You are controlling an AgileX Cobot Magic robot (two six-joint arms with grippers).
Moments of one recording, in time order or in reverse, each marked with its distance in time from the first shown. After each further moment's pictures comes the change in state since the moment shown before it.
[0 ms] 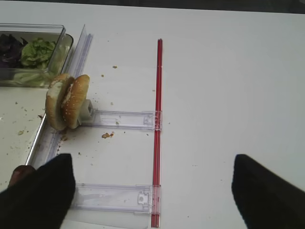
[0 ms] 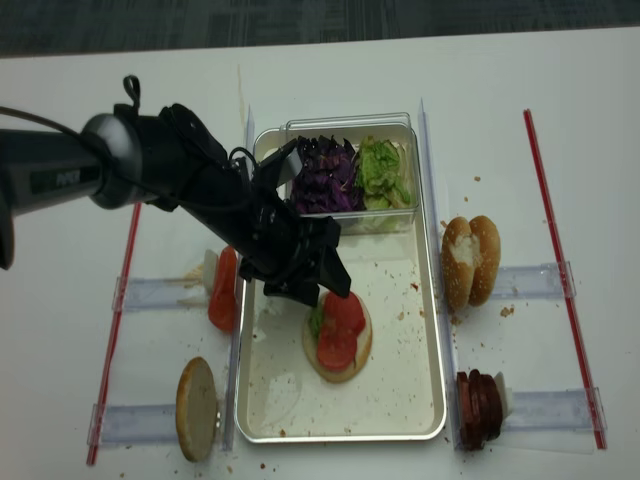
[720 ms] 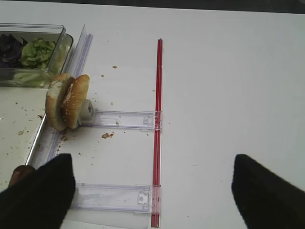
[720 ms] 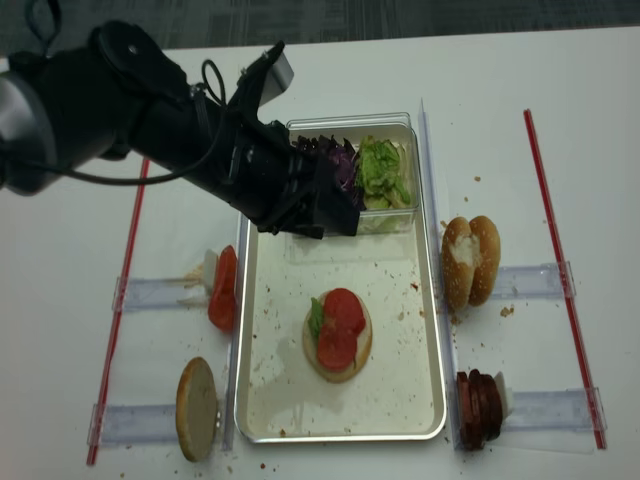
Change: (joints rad) left arm 0.003 -0.288 -0.034 0.015 0.058 0.009; right arm 0.000 0.000 0.000 0.000 0.000 0.000
